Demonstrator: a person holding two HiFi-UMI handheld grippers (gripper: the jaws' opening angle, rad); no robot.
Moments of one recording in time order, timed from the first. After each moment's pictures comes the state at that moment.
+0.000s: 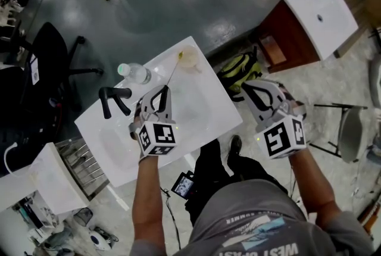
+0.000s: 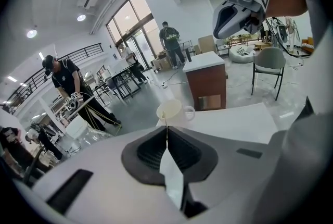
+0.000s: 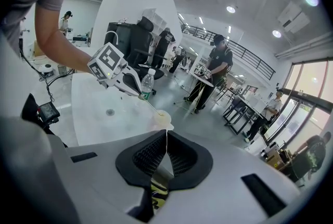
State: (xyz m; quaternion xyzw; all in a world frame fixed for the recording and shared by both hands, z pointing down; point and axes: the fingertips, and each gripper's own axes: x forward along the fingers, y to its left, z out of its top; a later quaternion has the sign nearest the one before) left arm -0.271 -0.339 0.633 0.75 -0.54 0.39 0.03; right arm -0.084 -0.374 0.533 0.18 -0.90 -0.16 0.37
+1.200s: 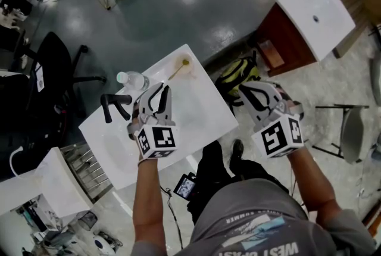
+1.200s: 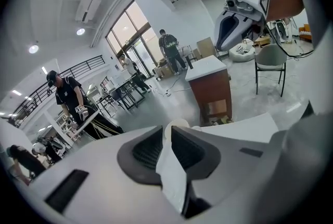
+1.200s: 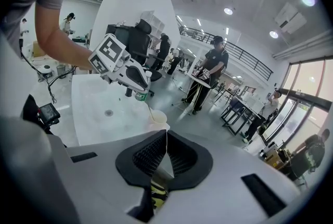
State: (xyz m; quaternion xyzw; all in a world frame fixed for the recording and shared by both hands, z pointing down) left arm -0.250 -0.362 0.580 0.74 -0.55 0.39 -0.03; right arm -0.066 -0.383 0.521 0.18 -0.90 -0.17 0.35
